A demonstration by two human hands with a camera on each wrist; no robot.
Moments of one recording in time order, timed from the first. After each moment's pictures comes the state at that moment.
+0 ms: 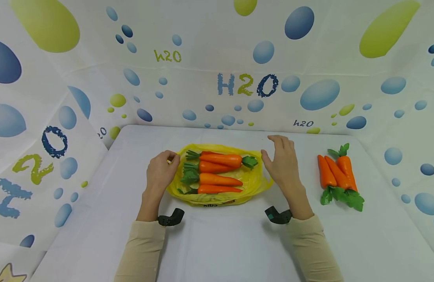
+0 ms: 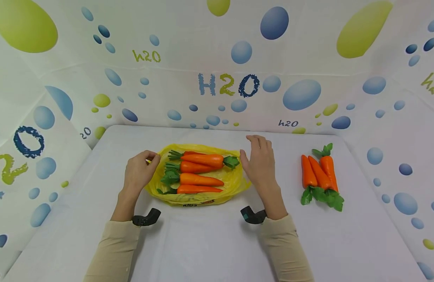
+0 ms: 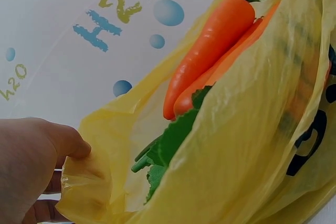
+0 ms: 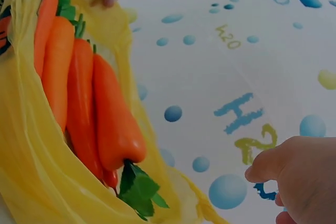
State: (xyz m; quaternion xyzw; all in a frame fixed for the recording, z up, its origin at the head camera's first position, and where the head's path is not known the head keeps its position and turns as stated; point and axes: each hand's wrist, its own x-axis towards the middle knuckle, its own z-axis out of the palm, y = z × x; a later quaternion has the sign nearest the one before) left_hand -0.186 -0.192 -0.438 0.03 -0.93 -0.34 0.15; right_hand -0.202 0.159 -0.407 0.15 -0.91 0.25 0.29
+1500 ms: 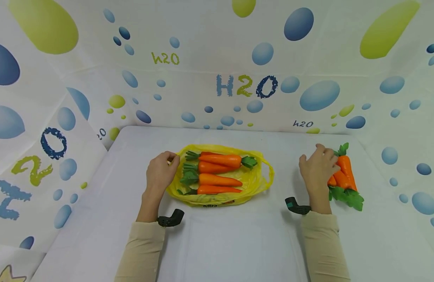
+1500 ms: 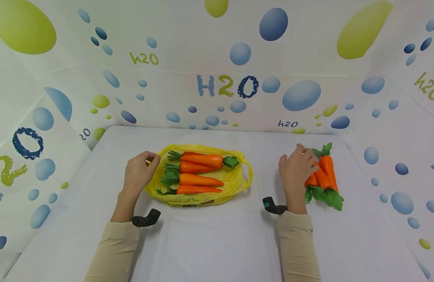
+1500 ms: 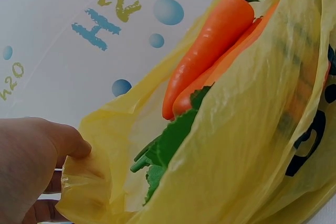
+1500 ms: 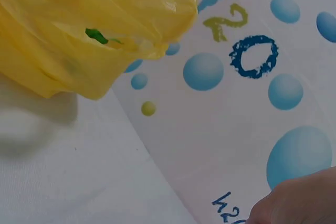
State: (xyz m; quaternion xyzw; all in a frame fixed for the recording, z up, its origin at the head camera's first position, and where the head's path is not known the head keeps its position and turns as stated) left_hand -0.187 -0.189 -0.438 0.04 -0.93 -0.34 0.15; right_hand -0.221 0.249 -0.420 -0.18 -0.95 0.21 0.12
